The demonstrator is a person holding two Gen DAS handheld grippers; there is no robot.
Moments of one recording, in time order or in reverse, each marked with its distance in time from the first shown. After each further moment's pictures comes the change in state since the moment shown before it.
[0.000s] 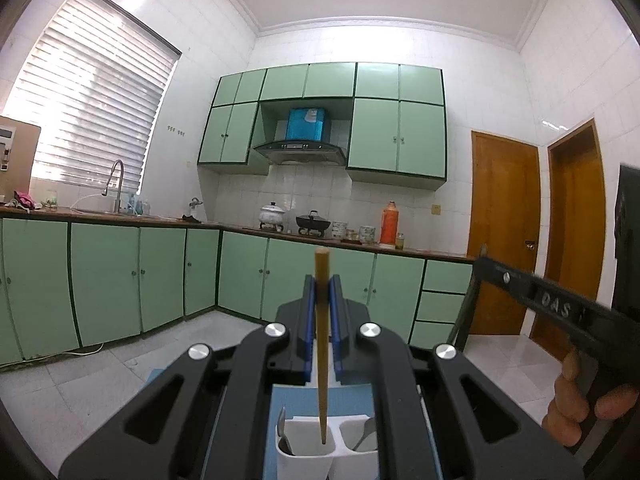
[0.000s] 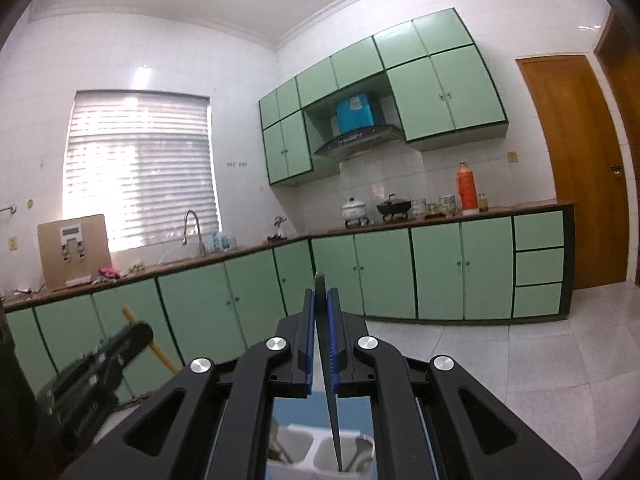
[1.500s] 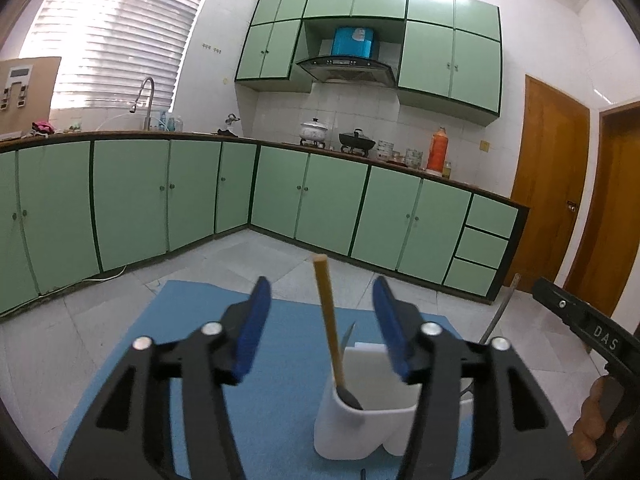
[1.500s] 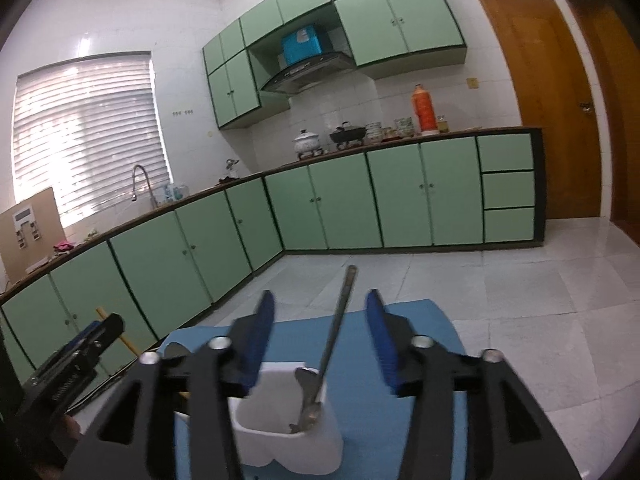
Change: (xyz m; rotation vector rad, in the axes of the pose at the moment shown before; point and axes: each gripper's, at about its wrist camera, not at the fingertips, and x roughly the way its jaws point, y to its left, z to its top) left arm 0.069 0.078 -0.088 -0.074 0.277 0.128; right arm 0.065 -0.054 -0.109 0.093 0.226 -0.148
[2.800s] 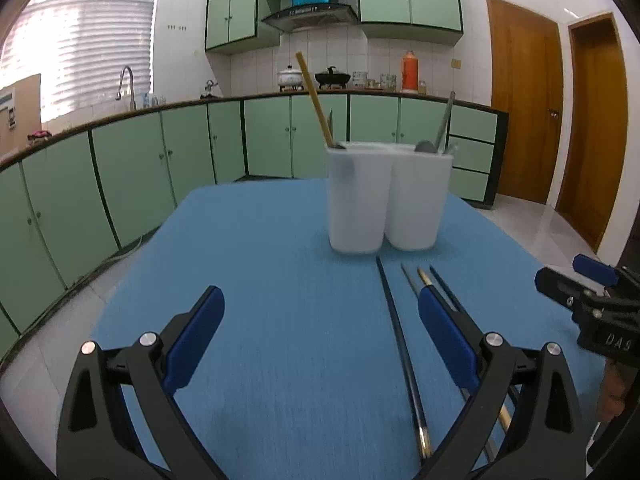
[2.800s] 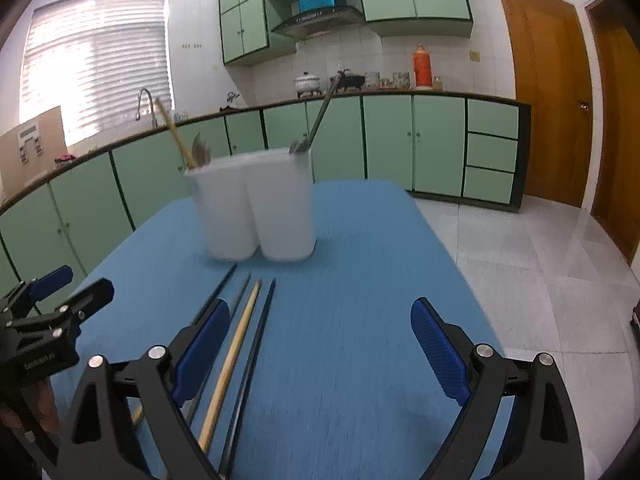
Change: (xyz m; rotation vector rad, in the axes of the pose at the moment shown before) left arm -0.118 0.010 -0.148 0.197 0.204 0.001; right arm -0.120 -0.008 -0.170 -0.128 0.202 -0.055
